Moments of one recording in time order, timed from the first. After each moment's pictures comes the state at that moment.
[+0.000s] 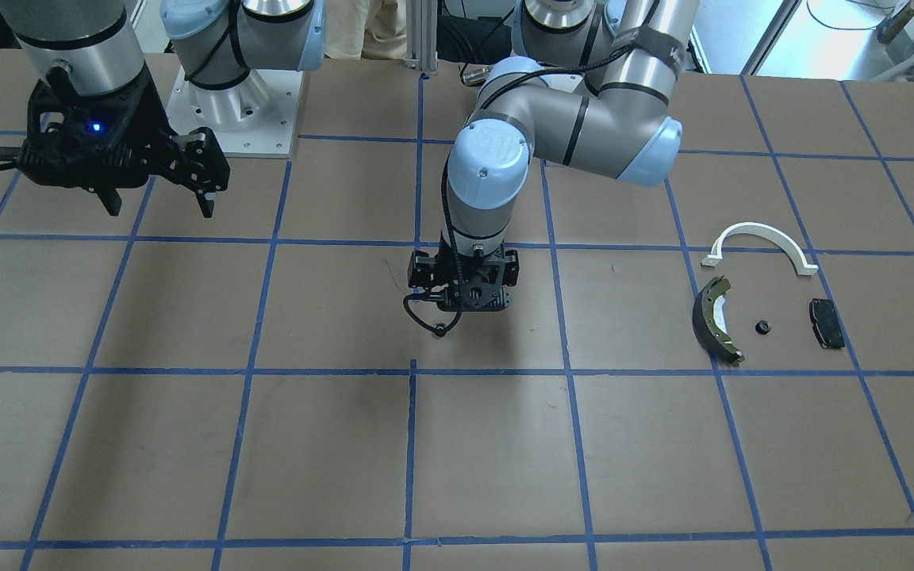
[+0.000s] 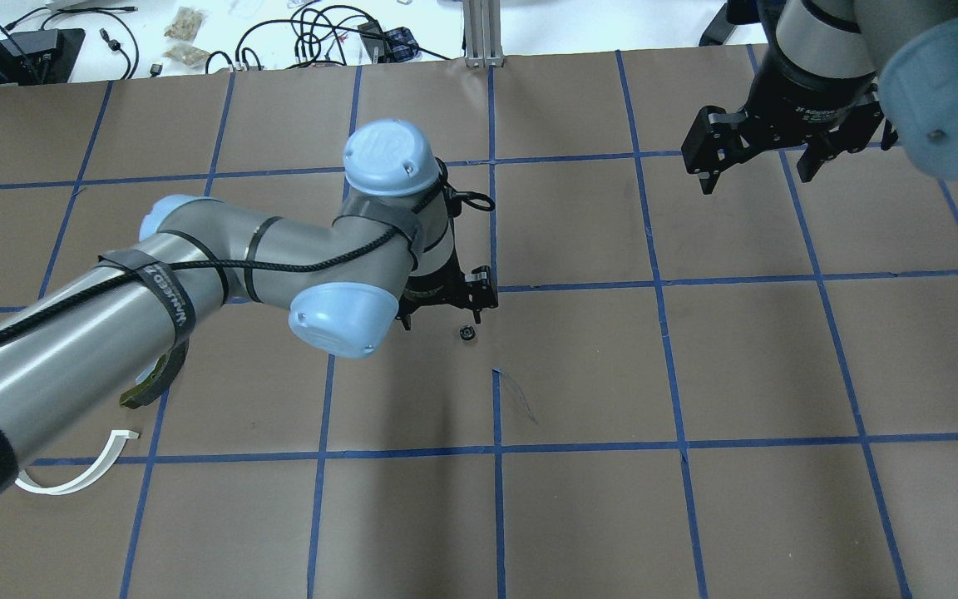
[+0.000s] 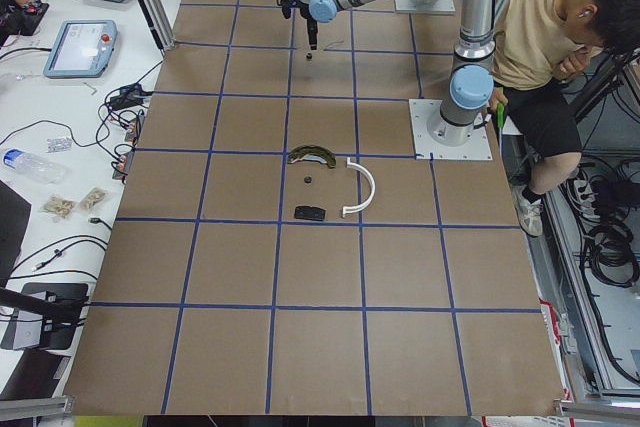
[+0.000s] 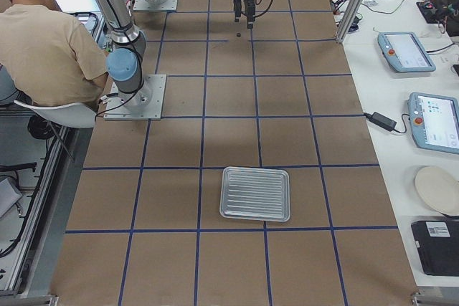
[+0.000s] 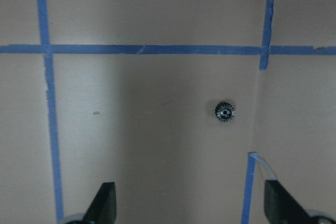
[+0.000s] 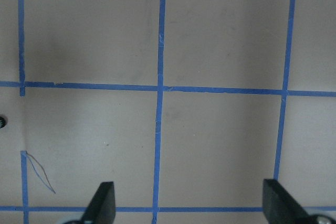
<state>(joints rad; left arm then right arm) -1.91 -1.89 -1.88 -0.99 1.52 -0.38 1.57 -1.60 1.62 -1.67 -1.64 -0.05</state>
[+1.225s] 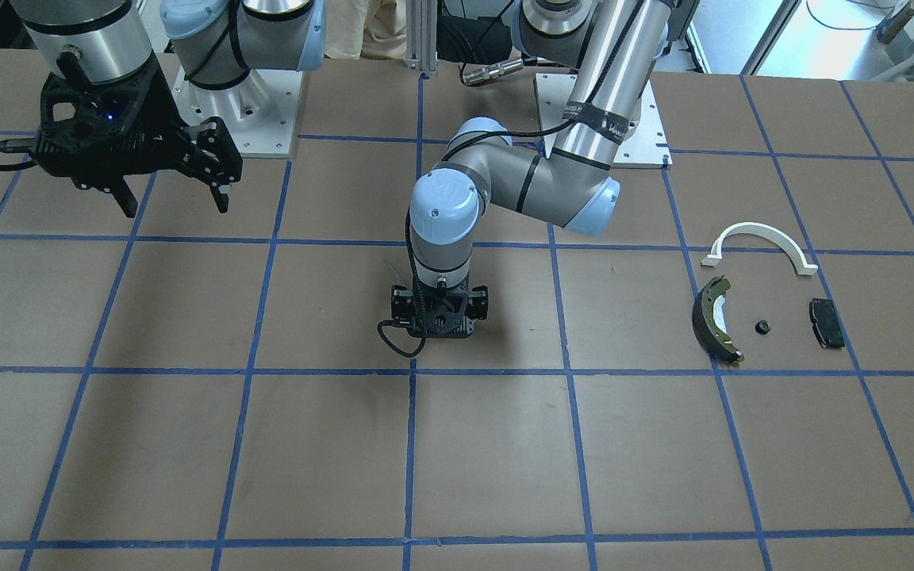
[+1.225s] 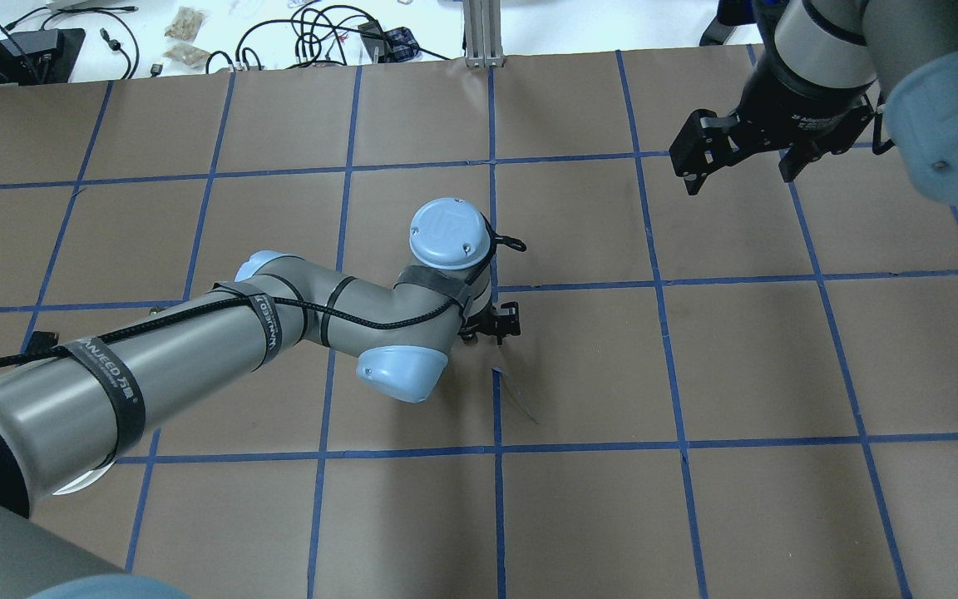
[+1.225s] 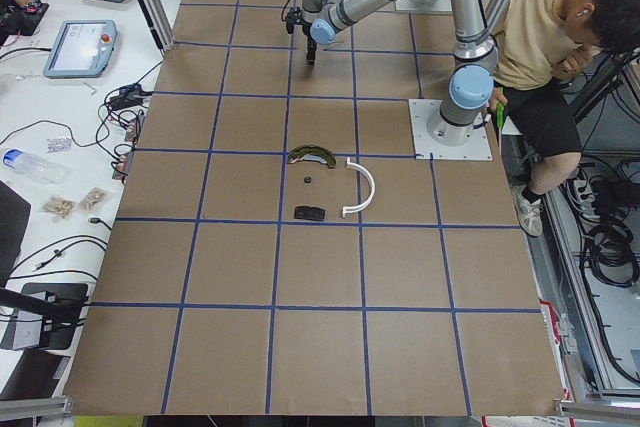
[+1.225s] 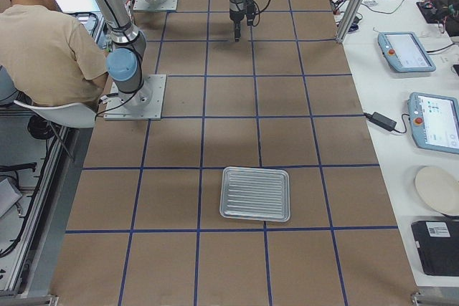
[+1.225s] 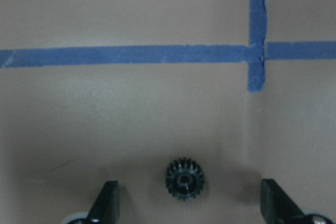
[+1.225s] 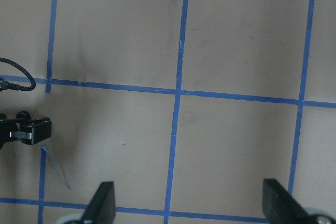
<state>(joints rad) -1.97 -2.04 -1.91 -0.74 1.59 -0.39 1.57 -1.62 1.64 -1.70 -1.57 -0.10</state>
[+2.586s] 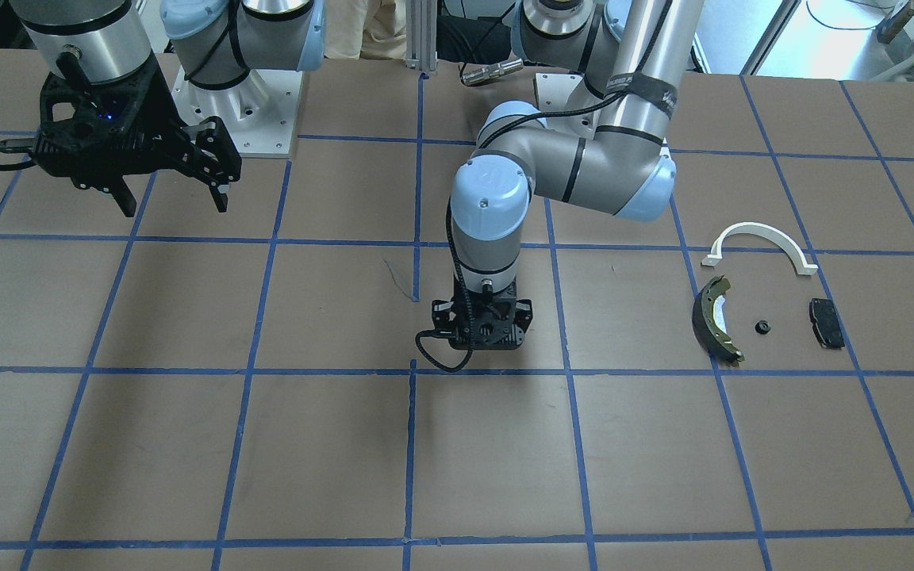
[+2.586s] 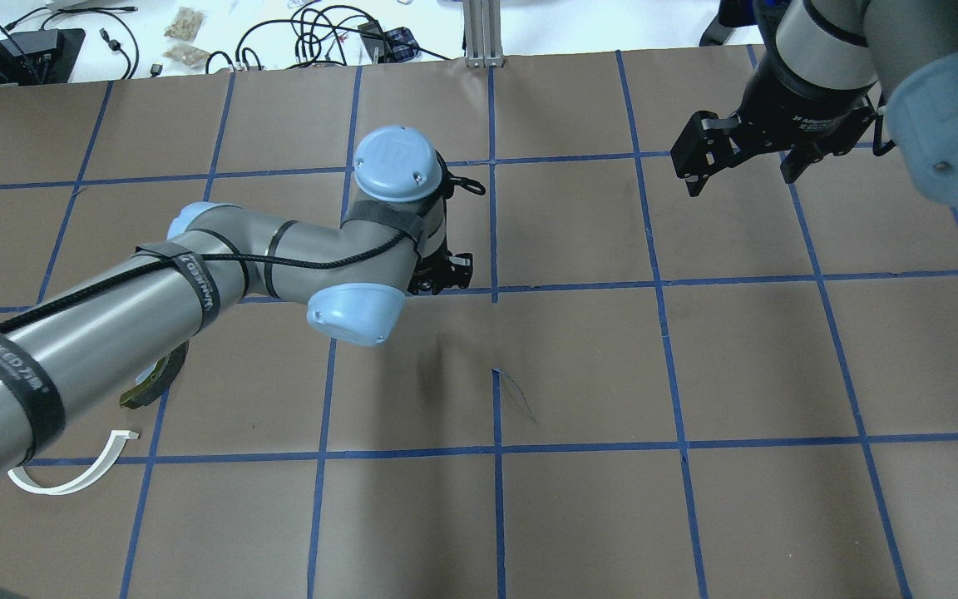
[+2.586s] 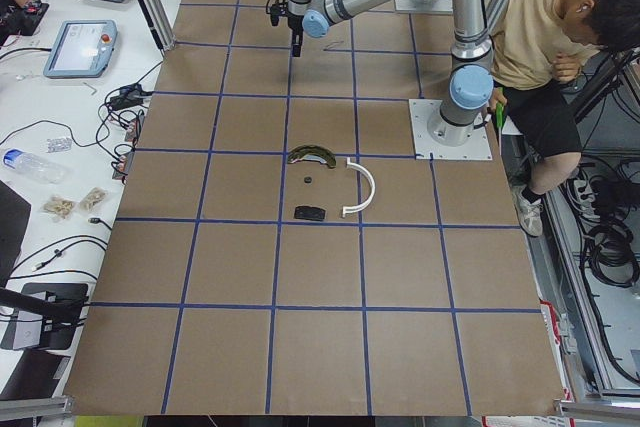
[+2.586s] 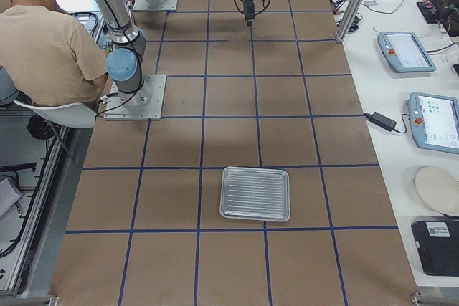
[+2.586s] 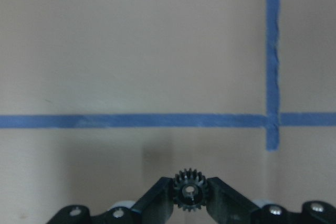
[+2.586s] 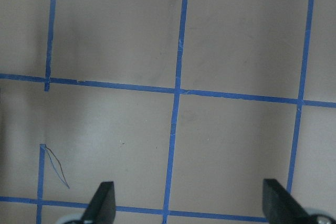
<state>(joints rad) -1.83 -1.93 -1.82 -0.93 1.66 -0.23 1.56 -1.62 1.64 -1.70 -1.57 -0.11</state>
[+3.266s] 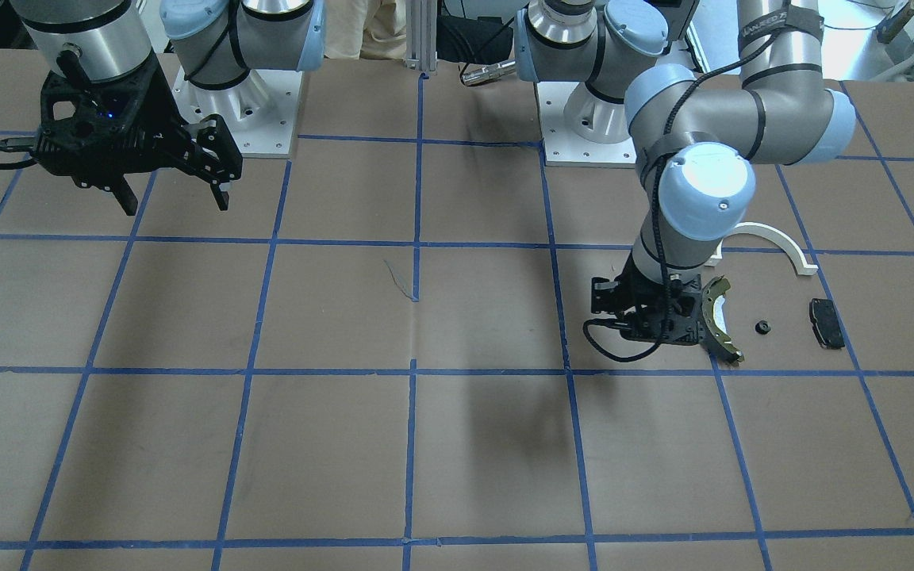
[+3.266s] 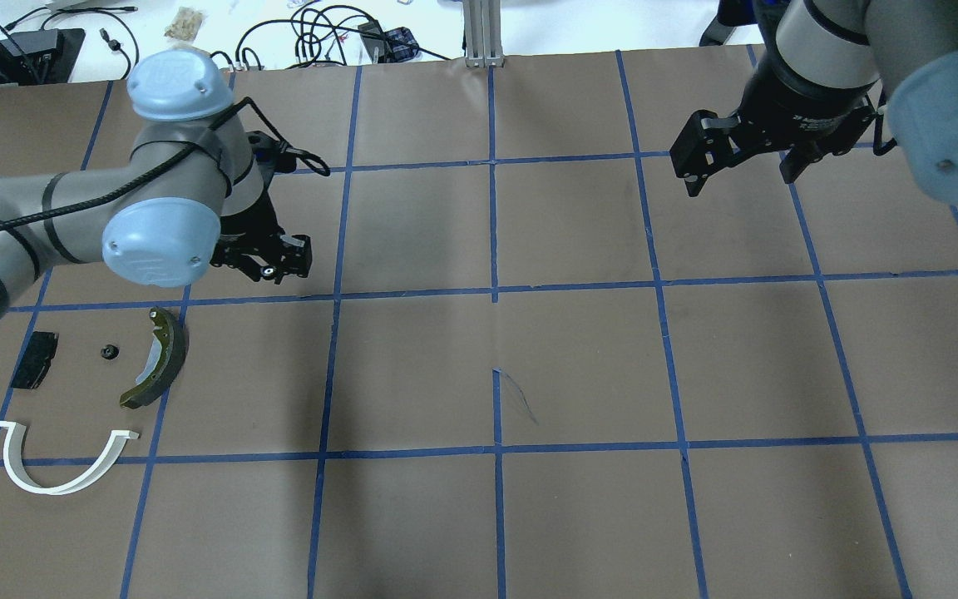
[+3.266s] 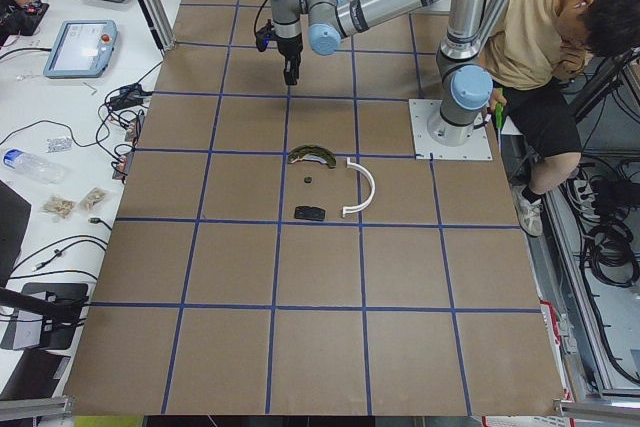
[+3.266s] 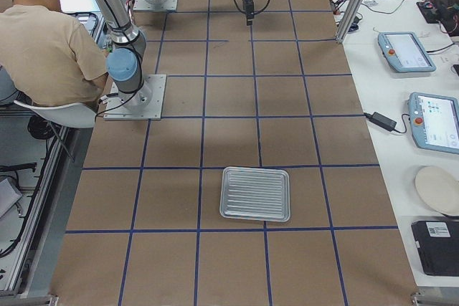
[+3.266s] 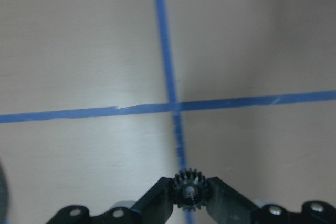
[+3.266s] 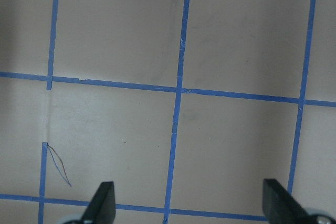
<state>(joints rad) -1.48 -1.77 -1.86 -1.16 1.71 0.24 1.56 -1.62 1.63 -1.68 -1.57 -0.11</state>
